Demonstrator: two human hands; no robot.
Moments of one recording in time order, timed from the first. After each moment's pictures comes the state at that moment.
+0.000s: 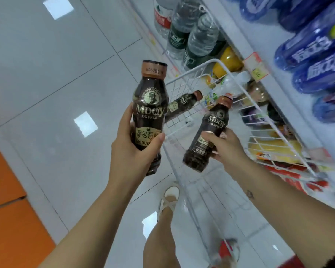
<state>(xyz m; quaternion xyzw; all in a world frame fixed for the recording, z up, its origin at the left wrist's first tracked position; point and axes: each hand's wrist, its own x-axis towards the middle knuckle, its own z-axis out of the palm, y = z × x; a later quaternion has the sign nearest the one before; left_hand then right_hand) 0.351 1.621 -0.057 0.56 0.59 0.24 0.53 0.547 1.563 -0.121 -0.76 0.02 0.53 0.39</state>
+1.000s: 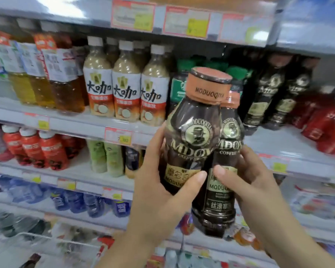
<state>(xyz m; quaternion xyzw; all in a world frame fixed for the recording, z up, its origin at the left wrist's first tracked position) 0.632 1.218 0.384 0.69 -0.06 0.33 0.64 0.688 1.071 0.403 -0.68 -0.21 0.05 0.71</state>
